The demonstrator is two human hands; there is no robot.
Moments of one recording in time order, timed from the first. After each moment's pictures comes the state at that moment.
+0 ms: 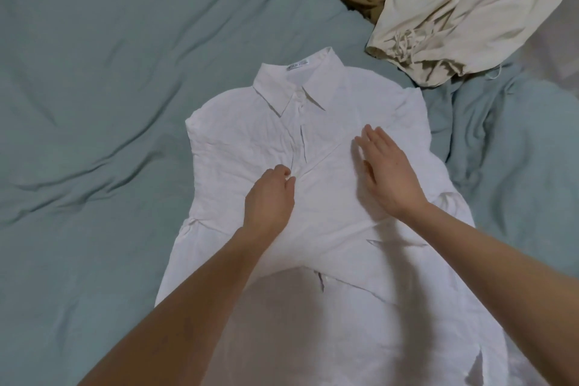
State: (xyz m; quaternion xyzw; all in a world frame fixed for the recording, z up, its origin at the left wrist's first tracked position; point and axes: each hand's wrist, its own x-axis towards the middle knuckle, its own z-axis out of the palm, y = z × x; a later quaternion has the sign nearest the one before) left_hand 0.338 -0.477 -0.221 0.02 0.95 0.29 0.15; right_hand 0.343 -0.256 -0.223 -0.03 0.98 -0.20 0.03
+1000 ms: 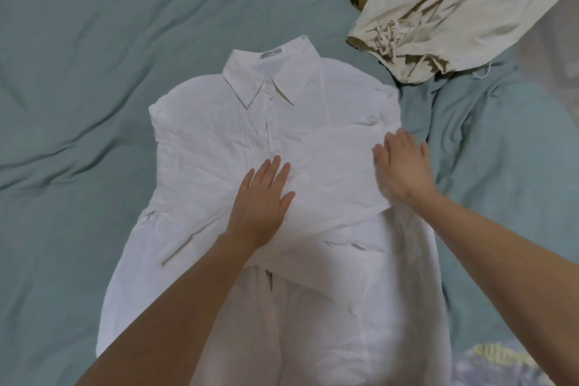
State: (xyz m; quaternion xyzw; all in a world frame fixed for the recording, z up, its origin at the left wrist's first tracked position) left_hand 0.355 -0.435 -0.260 0.19 0.97 0.13 0.13; right_hand 0.326 -0.162 -0.250 0.12 0.98 -0.13 0.10
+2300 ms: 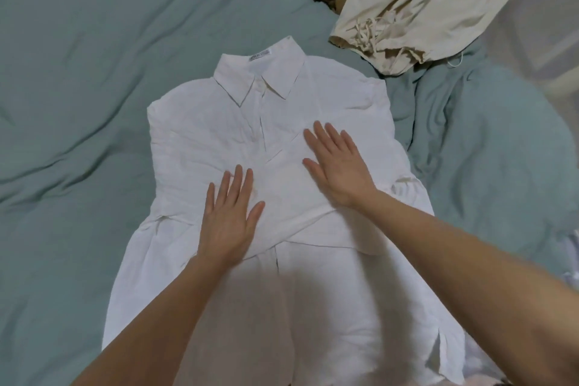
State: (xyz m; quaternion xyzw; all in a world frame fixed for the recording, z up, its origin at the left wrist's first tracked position) left_hand 0.388 -0.492 -0.276 0.15 0.98 0.12 0.09; right_hand 0.347 -0.247 -0.257 -0.07 0.99 -0.13 0.08
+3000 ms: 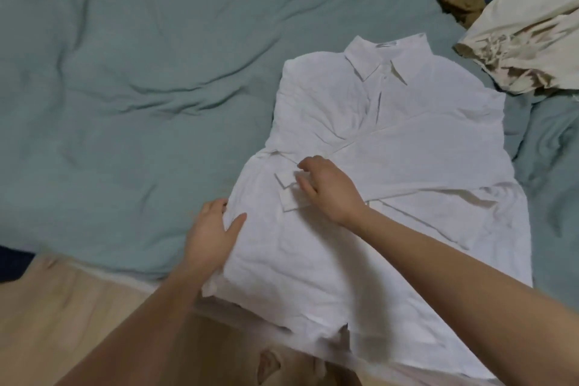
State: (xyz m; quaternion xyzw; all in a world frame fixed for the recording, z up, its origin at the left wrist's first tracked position) left_hand 0.532 -0.656 -0.243 -0.22 0.92 0.29 0.12; right_hand 0.432 -0.443 -0.211 -0.19 0.93 -0.29 0.14
